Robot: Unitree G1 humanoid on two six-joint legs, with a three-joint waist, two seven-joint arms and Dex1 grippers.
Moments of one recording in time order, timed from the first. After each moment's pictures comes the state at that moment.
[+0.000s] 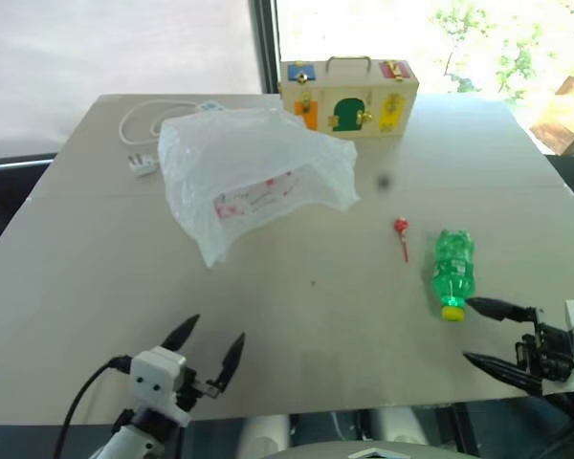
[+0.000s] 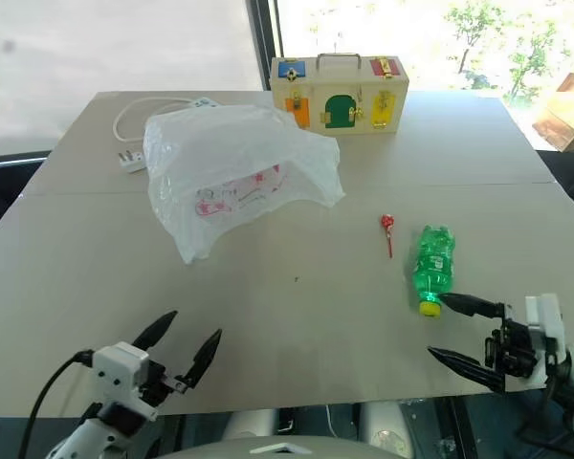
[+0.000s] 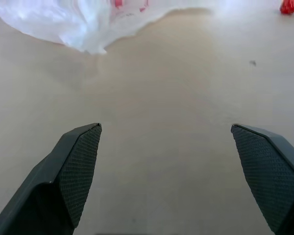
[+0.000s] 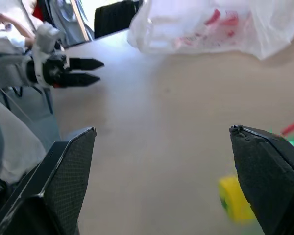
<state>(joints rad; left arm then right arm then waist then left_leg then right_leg) 0.73 0.31 0.16 -0.48 -0.28 -0.21 -0.46 0.33 -0.69 -0.34 -0.24 0.82 0.12 1.38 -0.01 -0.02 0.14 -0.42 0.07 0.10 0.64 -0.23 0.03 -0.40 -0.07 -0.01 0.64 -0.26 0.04</state>
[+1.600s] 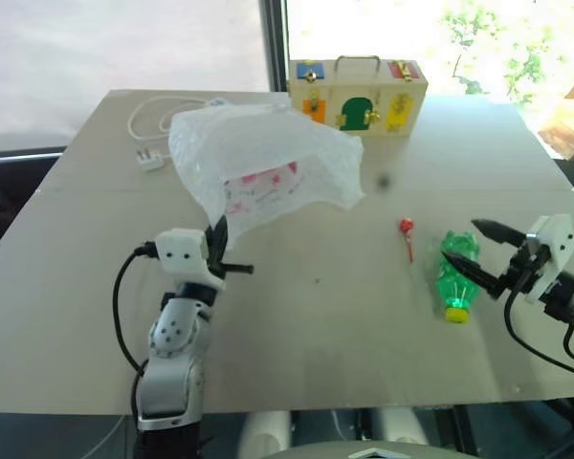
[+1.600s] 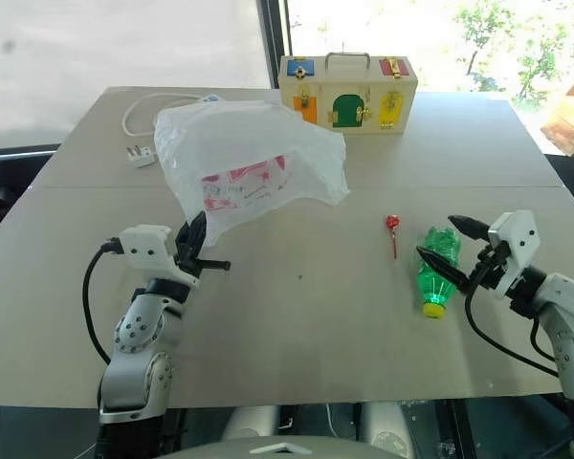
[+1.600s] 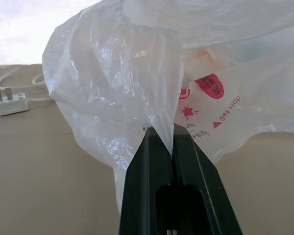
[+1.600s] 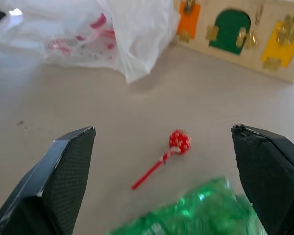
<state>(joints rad) 0.03 0.13 0.13 -0.39 -0.18 0.17 -0.15 0.04 -0.71 -0.29 -0.27 0.56 0.34 0.82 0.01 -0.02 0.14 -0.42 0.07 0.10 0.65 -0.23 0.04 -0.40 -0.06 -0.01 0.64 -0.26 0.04</state>
